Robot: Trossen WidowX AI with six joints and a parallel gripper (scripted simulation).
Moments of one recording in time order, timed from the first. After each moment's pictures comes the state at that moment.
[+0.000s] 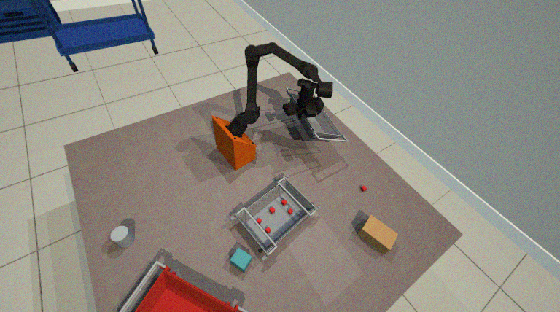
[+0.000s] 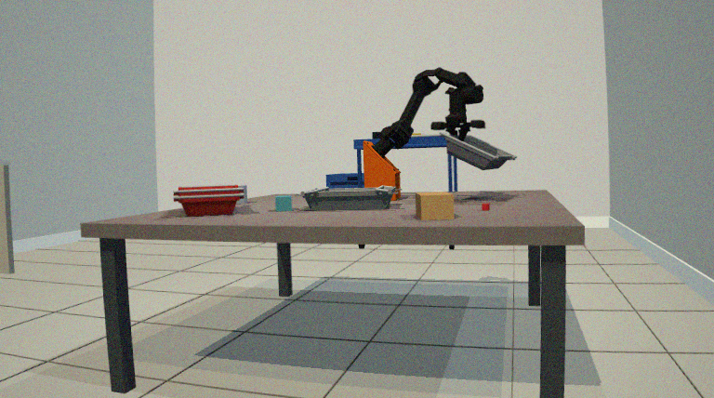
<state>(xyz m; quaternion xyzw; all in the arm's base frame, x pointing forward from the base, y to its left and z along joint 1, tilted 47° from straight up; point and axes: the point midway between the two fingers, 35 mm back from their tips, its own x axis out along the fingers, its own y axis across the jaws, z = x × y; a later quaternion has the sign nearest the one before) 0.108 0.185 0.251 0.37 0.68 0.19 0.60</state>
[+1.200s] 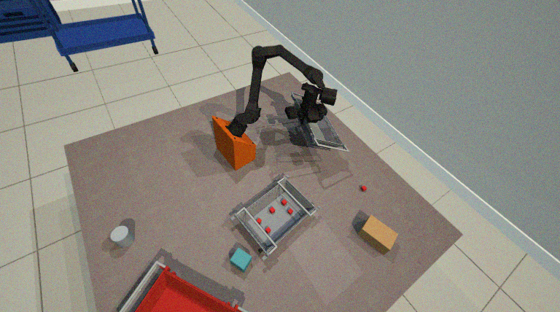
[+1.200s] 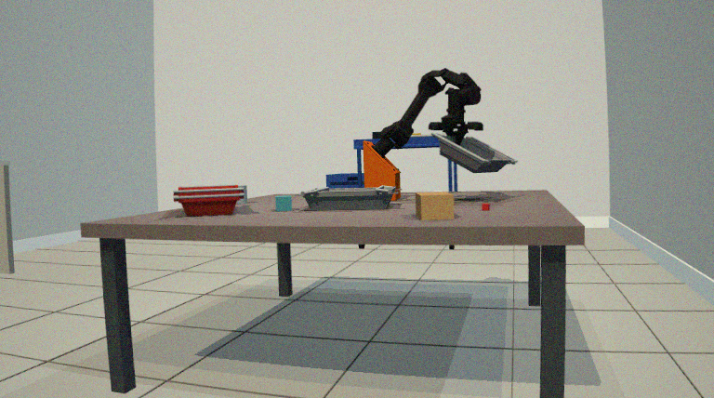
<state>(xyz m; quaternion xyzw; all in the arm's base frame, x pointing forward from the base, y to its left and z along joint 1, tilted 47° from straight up) 0.136 0.182 0.240 0.39 0.69 0.14 0.59</state>
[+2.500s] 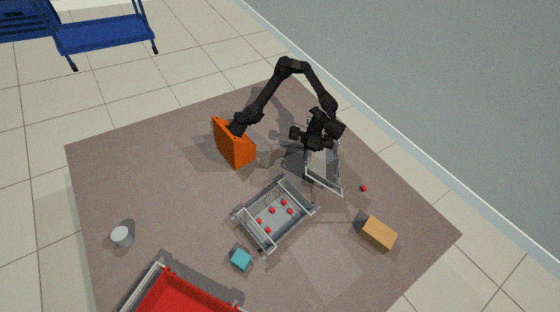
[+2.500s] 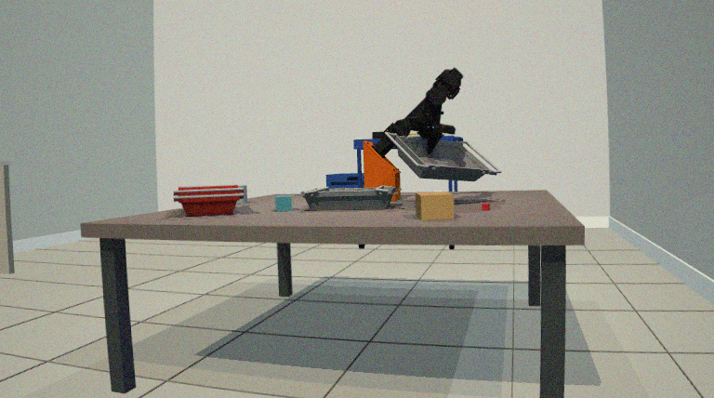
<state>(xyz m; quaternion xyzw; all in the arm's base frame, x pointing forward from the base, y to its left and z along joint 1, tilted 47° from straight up) 0.256 0.132 0.170 0.48 0.71 -0.05 0.52</state>
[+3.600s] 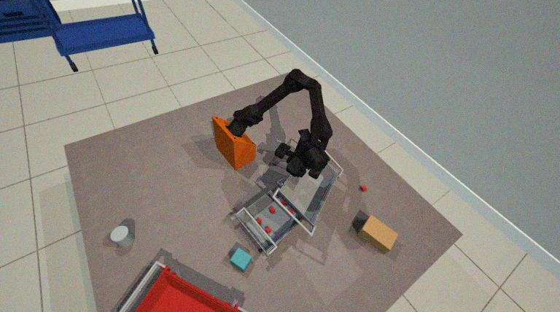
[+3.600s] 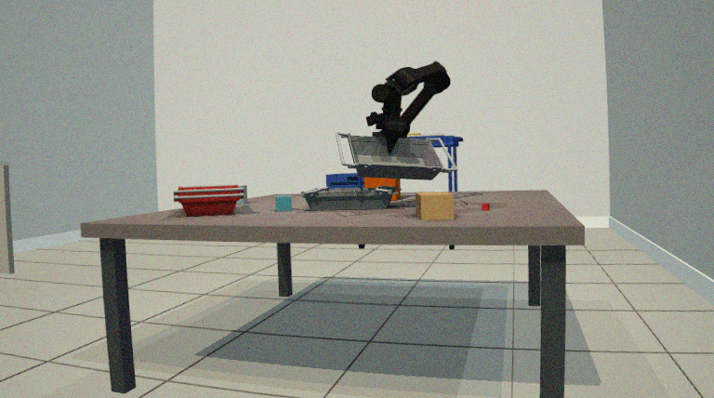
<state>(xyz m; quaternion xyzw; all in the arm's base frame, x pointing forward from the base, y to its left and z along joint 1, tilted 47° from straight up) 0.316 0.042 0.085 0.56 0.70 -0.17 0.40</state>
